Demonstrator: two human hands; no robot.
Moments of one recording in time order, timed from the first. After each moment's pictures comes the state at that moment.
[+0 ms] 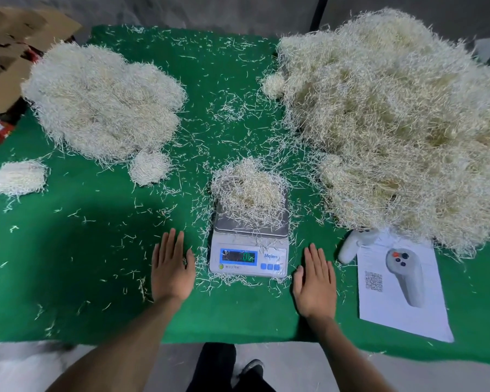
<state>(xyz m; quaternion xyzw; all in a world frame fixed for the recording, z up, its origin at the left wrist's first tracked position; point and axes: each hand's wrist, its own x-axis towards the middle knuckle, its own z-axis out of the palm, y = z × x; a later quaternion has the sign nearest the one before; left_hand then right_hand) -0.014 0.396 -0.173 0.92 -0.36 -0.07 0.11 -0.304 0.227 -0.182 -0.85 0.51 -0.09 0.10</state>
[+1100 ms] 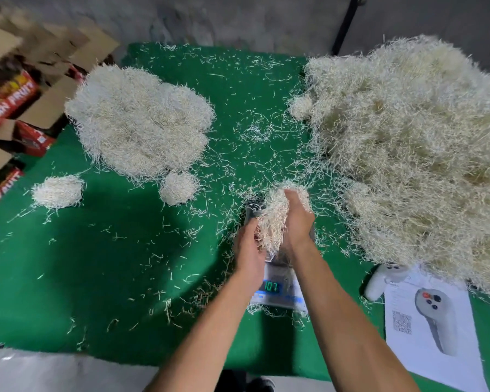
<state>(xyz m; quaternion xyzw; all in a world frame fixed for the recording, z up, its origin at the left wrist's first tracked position) -0.051 0.253 -0.048 0.52 0.09 -0.48 0.70 -0.085 0.154 -0.034 -0.42 0.56 -0.30 0.65</state>
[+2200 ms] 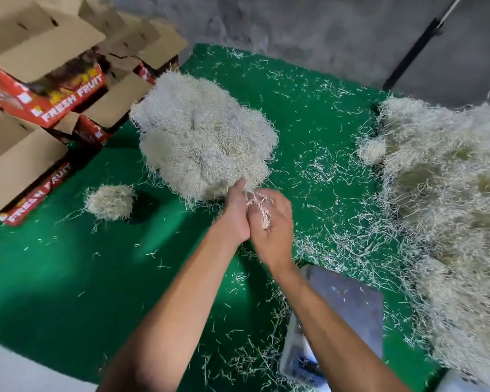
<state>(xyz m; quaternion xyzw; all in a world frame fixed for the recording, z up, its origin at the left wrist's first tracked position) 0.222 0.246 0.028 0.46 0.16 -0.54 0.69 0.128 0.205 -0.015 -0.81 0.24 -0.36 0.40</state>
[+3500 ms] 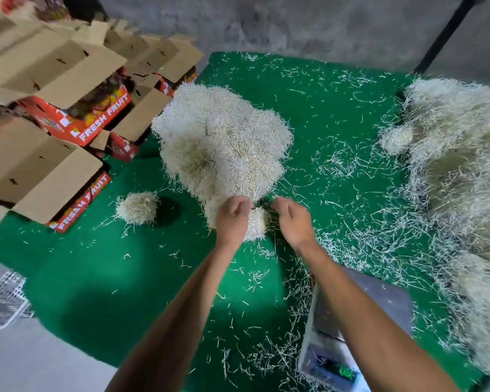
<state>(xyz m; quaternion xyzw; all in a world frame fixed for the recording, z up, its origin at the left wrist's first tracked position) 0.216 0.281 -0.022 0.83 -0.16 -0.16 0.51 0.130 0.146 -0.054 -0.79 0.31 -0.12 0.51</state>
